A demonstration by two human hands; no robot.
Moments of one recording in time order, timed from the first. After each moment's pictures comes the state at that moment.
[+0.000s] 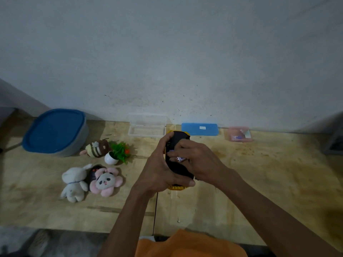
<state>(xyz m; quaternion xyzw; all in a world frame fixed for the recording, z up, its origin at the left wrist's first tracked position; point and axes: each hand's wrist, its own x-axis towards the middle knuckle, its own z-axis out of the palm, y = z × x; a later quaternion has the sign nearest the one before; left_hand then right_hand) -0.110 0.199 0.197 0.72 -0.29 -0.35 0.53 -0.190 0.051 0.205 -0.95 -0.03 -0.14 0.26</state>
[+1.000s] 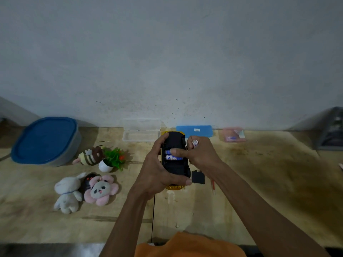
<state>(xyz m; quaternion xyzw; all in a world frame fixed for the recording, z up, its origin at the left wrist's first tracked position) -0.110 0.188 0.208 0.66 -0.26 -0.36 0.60 -0.182 0.038 0.212 -0.68 0.33 -0.11 0.65</state>
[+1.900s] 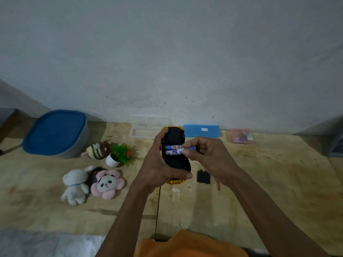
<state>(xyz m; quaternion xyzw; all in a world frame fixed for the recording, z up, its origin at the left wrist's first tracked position) -0.093 0.198 0.200 0.68 -0.25 -0.35 0.59 -0.198 0.049 0.232 -0.72 0.25 -0.08 0.64</state>
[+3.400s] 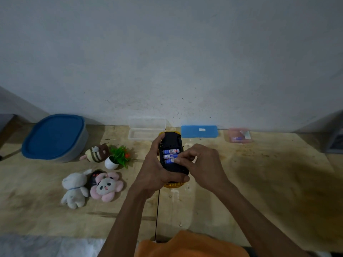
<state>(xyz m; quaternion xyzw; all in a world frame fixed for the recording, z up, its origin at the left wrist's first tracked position) -0.103 0.201 0.200 0.65 -0.23 -0.38 0.62 -0.202 0.068 0.210 -0.86 0.26 -0.16 0.41</state>
